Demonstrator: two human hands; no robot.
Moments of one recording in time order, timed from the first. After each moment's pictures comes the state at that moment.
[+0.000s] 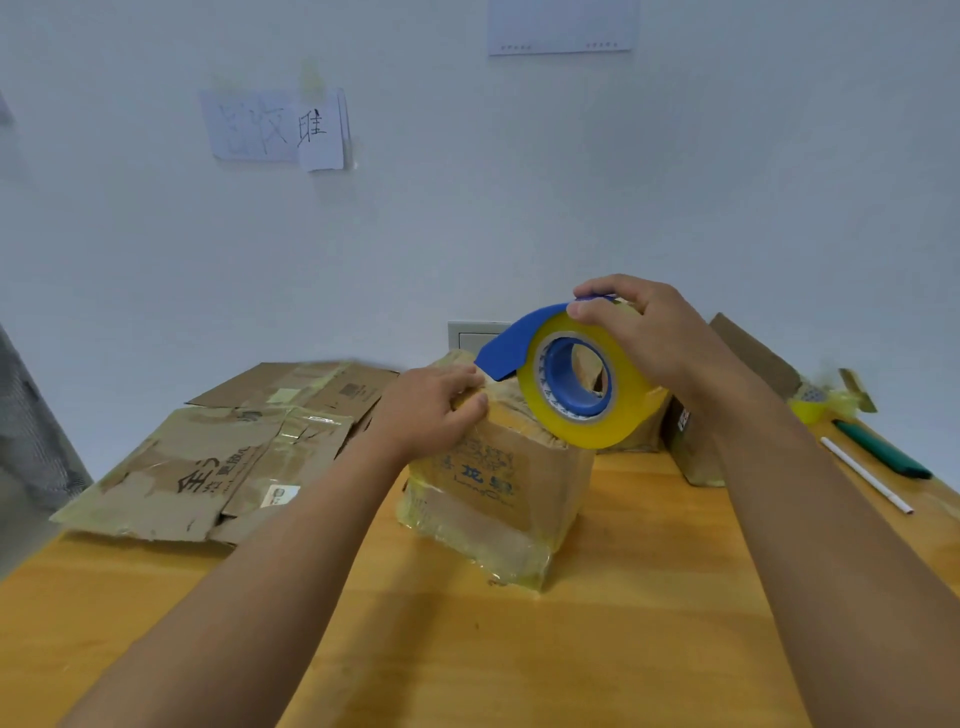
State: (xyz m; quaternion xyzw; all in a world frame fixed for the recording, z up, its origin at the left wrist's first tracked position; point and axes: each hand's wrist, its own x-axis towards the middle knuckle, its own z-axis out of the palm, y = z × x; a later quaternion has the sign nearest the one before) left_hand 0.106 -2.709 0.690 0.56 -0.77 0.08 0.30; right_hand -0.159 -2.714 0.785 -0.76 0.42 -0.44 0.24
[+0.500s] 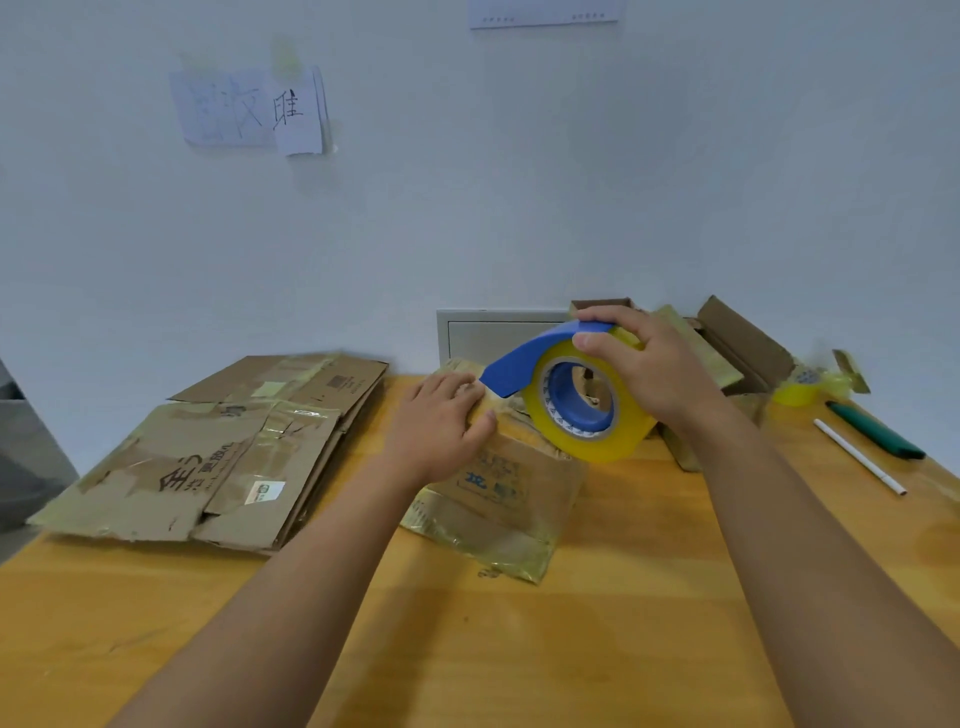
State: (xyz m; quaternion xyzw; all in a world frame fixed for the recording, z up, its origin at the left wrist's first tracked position) left_hand 0.080 -2.717 0.652 0.63 -0.75 0.11 0.19; right_hand -0.176 -2.725 0.736 -0.73 0.42 -0.46 0.28
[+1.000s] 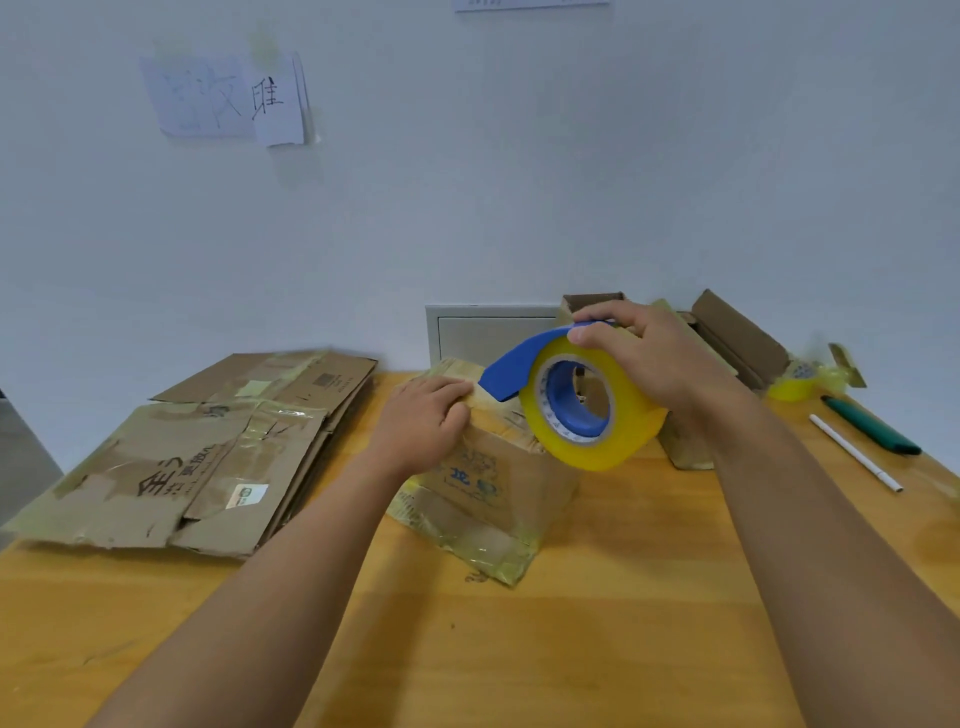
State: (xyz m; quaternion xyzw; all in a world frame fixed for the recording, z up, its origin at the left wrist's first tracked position) left_hand 0.087 -2.735 0.647 0.63 -0.74 0.02 0.25; right_hand -0.187 -2.736 0.746 -0.75 0.44 -0.41 0.28
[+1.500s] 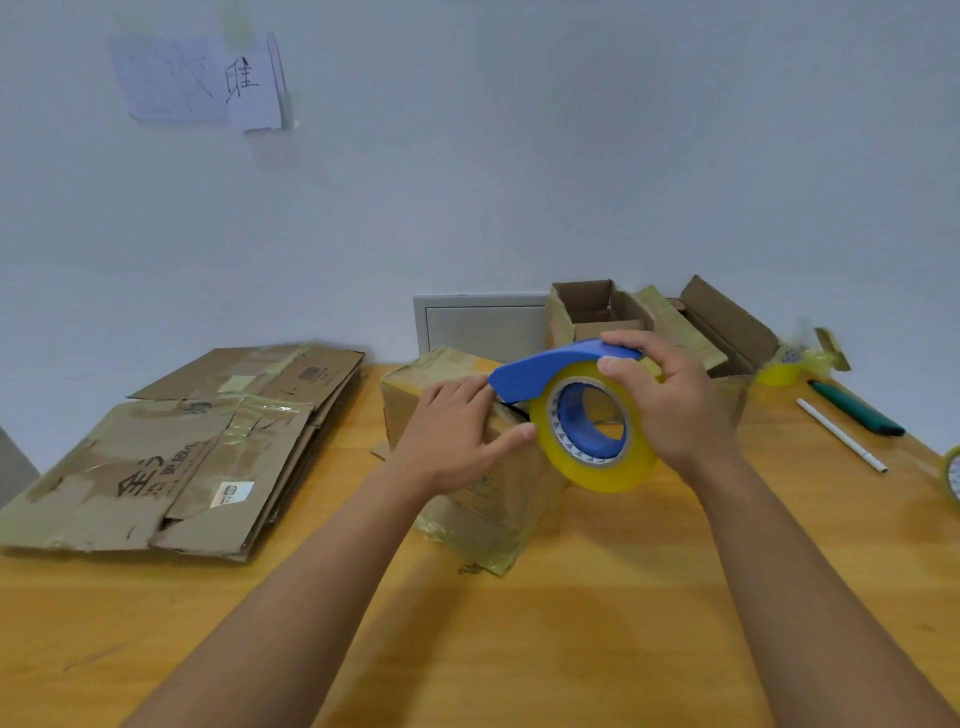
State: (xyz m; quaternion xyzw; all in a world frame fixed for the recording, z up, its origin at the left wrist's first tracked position) left_hand 0.044 -2.715 0.646 0.56 -0.80 0.04 0.21; right_hand -0.197 -2.708 0.694 -0.66 0.45 -0.54 0.27
